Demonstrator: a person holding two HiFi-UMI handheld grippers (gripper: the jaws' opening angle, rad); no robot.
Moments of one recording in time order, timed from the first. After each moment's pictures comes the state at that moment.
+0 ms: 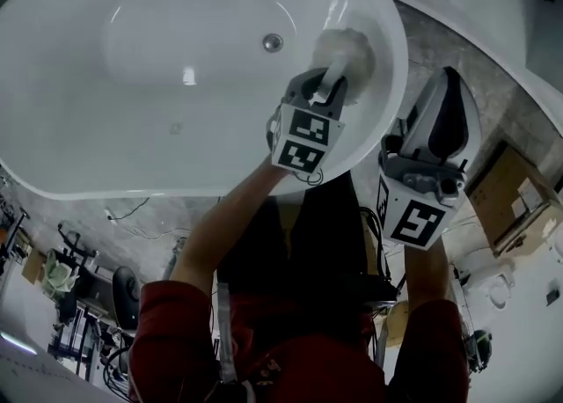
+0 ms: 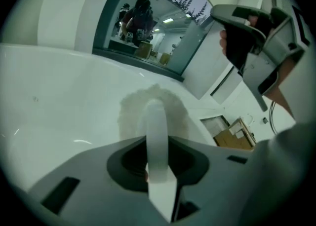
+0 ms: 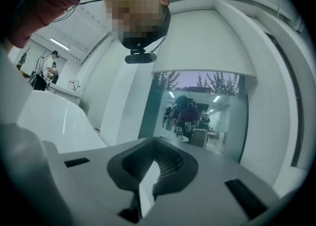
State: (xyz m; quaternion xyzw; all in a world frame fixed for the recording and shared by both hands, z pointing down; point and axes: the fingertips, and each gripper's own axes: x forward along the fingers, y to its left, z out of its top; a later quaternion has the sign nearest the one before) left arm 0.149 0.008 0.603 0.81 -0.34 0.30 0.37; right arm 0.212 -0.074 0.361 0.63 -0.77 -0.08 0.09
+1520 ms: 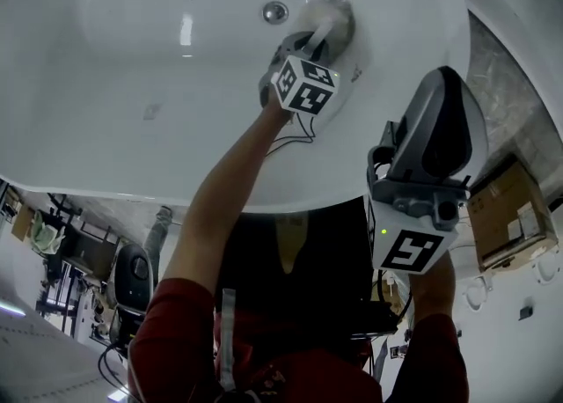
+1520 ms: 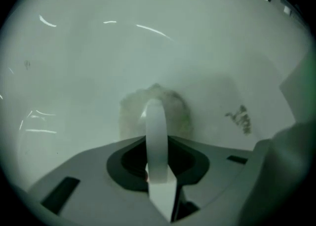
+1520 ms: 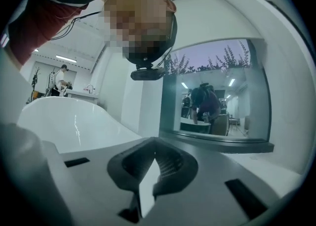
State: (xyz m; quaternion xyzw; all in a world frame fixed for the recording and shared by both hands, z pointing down) left arm 0.106 0.026 0.859 0.73 -0.37 0.45 0.36; right arm 0.162 -0.090 0.487 0.54 -0.84 -0.01 0.08
